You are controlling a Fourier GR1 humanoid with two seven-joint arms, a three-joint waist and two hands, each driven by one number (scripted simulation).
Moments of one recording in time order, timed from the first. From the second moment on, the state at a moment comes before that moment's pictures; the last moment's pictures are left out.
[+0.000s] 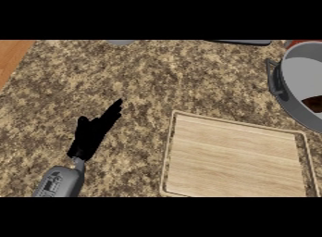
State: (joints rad) left arm -0.19 0.16 -0.20 -1.32 0.06 -0.11 0.14; right arm -0.76 -0.87 0.30 -0.45 0.74 0.09 -0.72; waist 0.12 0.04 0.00
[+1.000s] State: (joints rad) left arm -0.17 0.17 -0.16 -1.32 0.07 -0.10 0.14; right arm -1.02 -0.76 -0.15 -0.11 0.30 0.38 -0.74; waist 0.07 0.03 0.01
